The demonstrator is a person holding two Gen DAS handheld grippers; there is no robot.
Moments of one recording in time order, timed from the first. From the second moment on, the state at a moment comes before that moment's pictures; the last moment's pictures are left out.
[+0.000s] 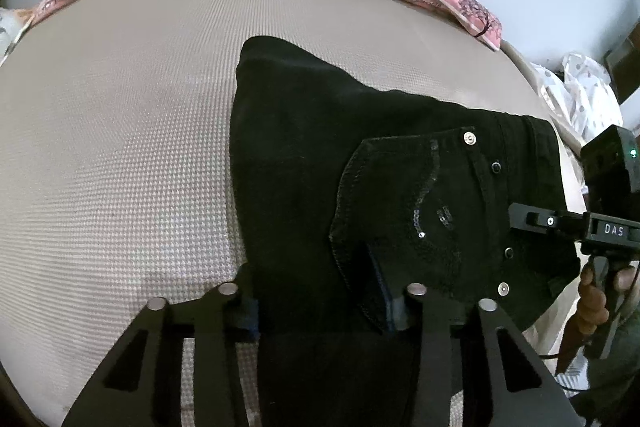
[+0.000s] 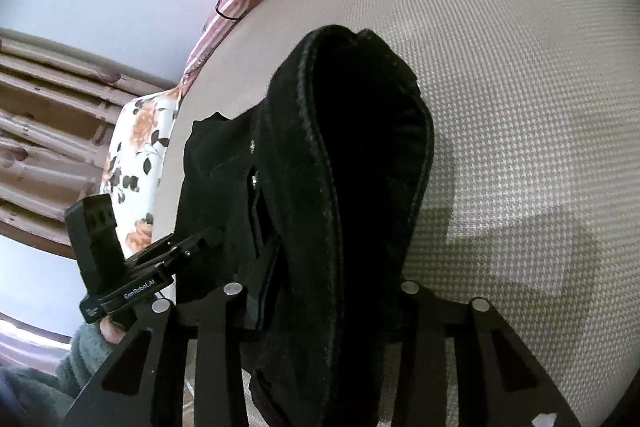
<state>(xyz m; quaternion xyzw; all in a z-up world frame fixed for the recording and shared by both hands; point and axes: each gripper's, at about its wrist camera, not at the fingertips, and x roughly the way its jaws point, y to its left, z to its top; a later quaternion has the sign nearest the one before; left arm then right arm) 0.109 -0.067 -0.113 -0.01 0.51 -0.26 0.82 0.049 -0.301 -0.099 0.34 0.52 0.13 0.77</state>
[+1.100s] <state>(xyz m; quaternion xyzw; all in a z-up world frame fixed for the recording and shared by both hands) 0.123 -0.014 -0.072 -0.01 0.46 -0.22 0.86 0.103 -0.249 -0.061 0.35 0.51 0.18 0.77</state>
